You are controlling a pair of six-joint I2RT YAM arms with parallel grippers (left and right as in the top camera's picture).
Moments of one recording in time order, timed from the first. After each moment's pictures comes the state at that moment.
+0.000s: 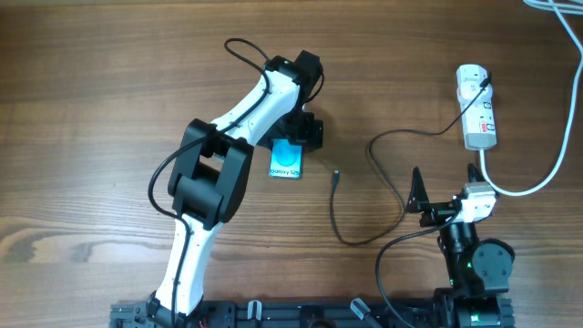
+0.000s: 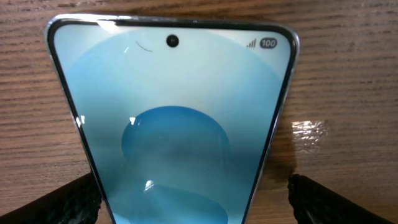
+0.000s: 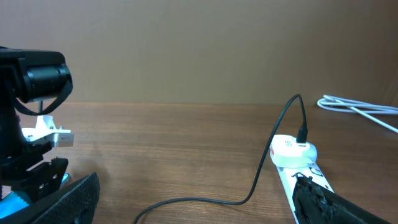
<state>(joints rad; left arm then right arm) -0.51 2.34 1.86 -1.17 0.08 -0.42 0.02 0.02 0.01 0.00 -0.05 0.01</state>
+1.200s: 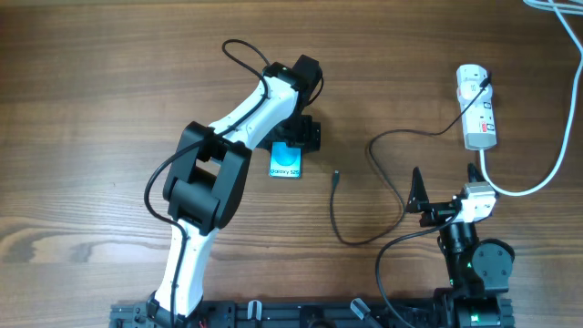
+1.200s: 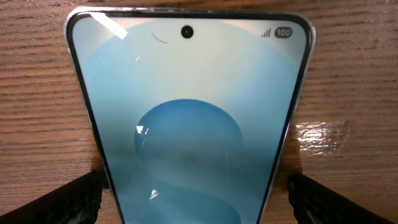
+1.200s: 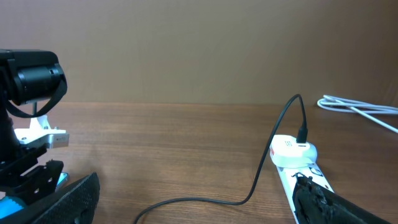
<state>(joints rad) -0.52 2.29 1.77 -1.10 0.03 -0.43 0.02 0.02 0.01 0.00 -0.05 0.01</state>
